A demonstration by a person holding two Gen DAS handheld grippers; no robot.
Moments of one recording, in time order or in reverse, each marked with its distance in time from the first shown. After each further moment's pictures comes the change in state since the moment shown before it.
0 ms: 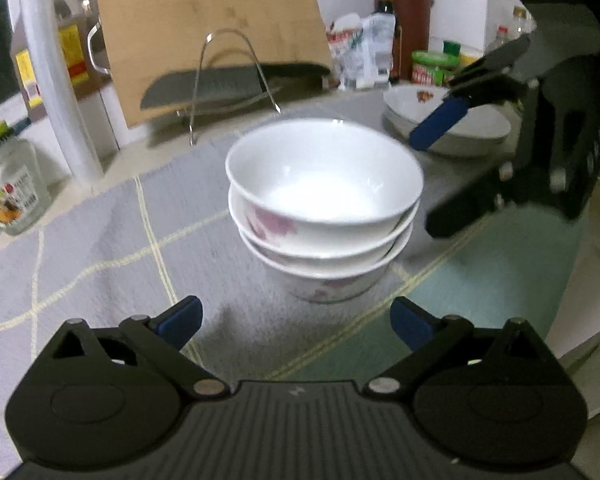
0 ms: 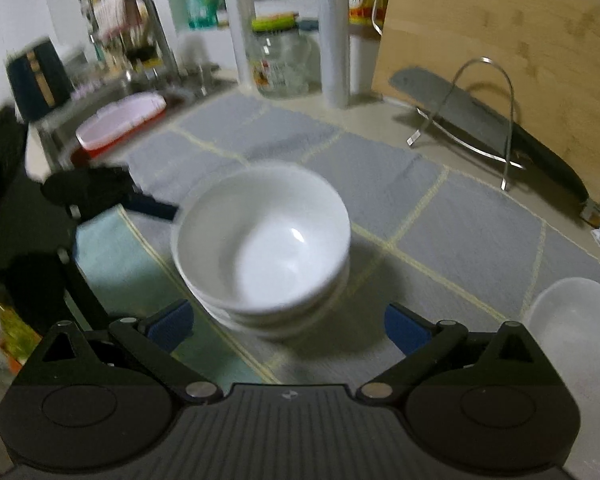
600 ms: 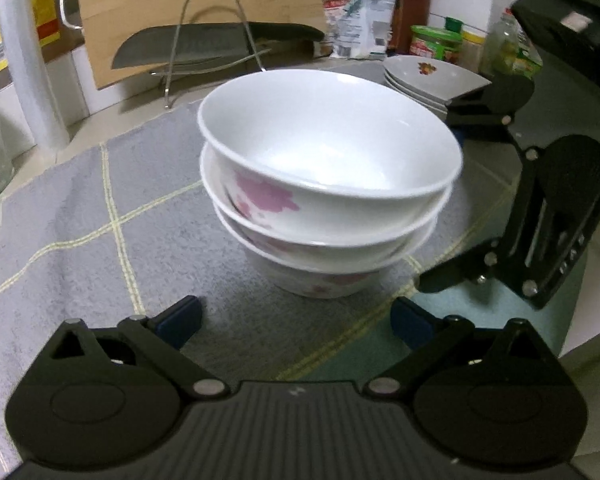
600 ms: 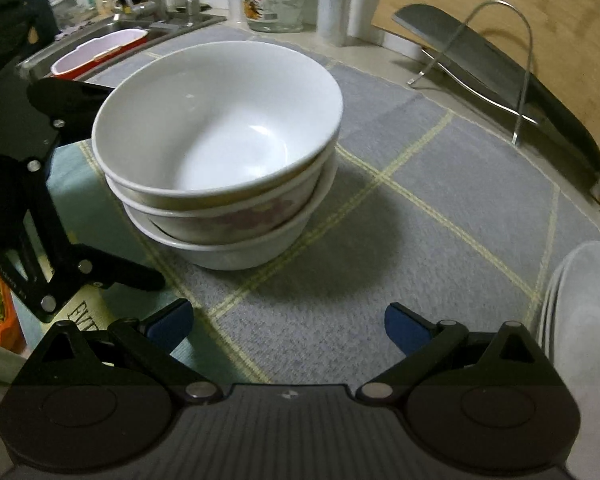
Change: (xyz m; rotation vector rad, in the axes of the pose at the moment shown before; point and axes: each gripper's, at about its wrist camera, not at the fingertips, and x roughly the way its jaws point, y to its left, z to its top) left arm 0.041 0.006 0.002 -0.031 0.073 -0.058; right arm 0.042 -0.009 -0.018 -0.072 0.067 -0.015
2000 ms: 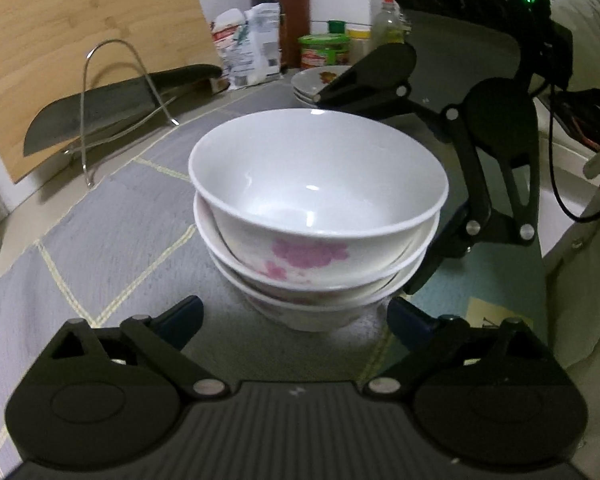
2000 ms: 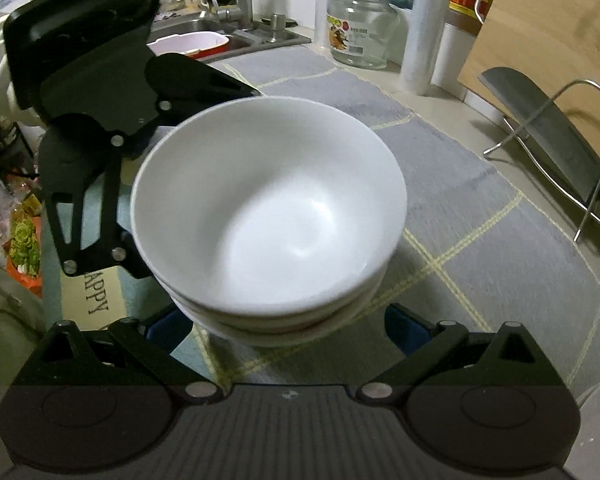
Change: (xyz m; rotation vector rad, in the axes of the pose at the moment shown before) left arm 0.004 0.032 0.018 0.351 -0.082 -0.268; right arm 0.002 0.002 0.036 -0.213 -0.047 0.154
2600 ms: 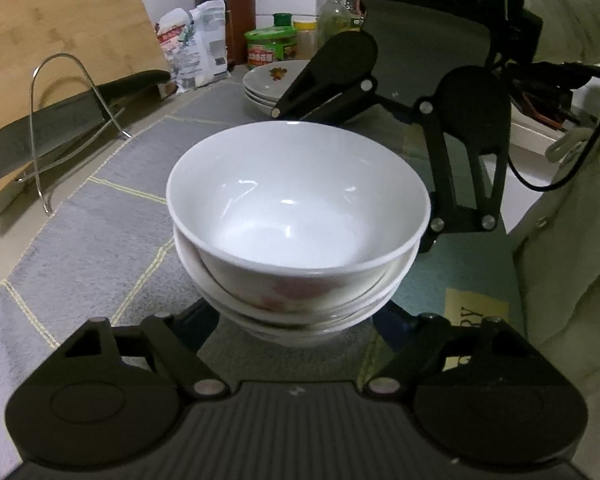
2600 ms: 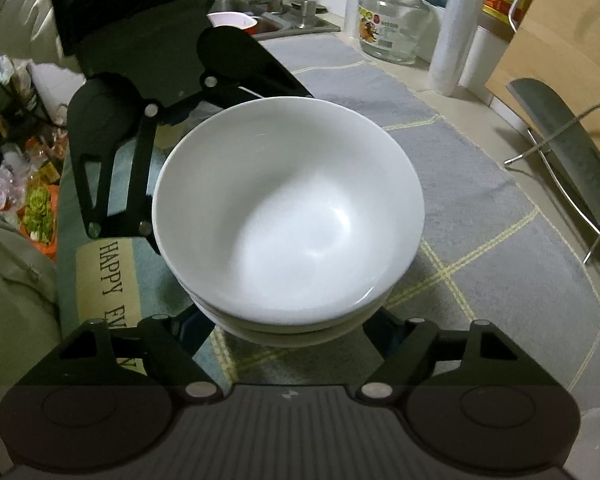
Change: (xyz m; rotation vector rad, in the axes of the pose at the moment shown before) left arm 0.005 0.014 0.015 0.099 0.038 -0.158; right arm 0.000 0.003 0.010 -0.081 0.068 0.046
